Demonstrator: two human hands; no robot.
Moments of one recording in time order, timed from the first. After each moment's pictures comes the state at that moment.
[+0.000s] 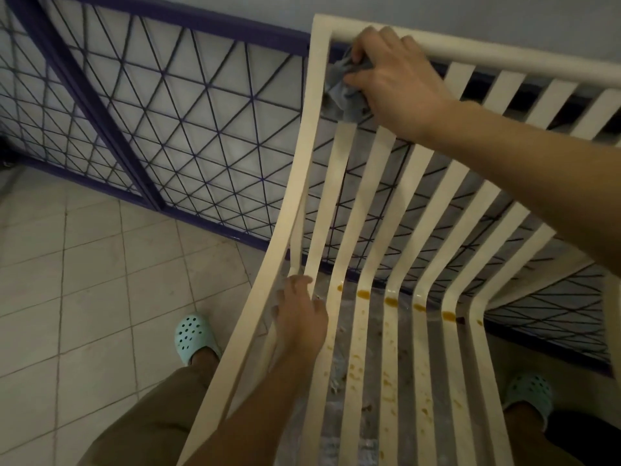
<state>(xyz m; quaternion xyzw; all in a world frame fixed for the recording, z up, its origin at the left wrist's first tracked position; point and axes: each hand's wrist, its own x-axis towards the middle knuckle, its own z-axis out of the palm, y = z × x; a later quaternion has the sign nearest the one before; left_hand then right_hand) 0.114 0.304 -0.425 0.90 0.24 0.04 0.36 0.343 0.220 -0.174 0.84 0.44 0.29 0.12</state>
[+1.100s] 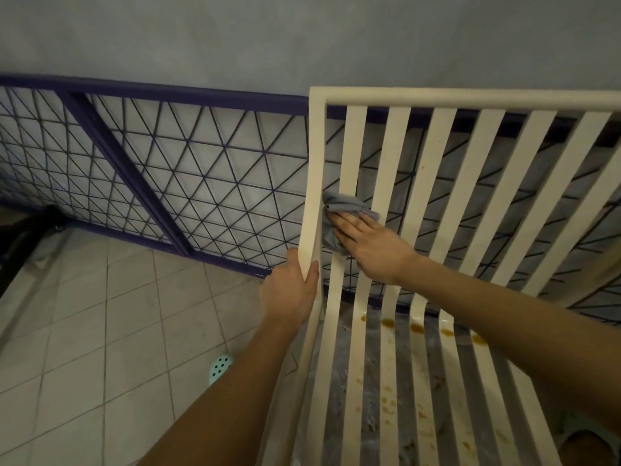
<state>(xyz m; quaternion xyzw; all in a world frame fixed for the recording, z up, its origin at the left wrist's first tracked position) 0.163 0.374 -0.326 0.96 0.17 0.06 0.23 0.279 0.210 -0.320 0.87 0.46 0.09 0.15</state>
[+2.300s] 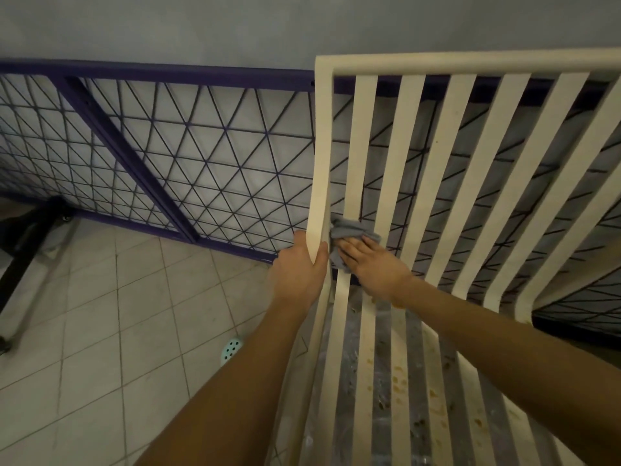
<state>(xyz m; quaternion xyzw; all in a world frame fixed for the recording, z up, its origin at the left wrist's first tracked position) 0.172 0.379 -0.334 0.94 0.16 0.09 0.27 0.256 0.223 -0.398 0.89 0.44 -0.01 0.12</state>
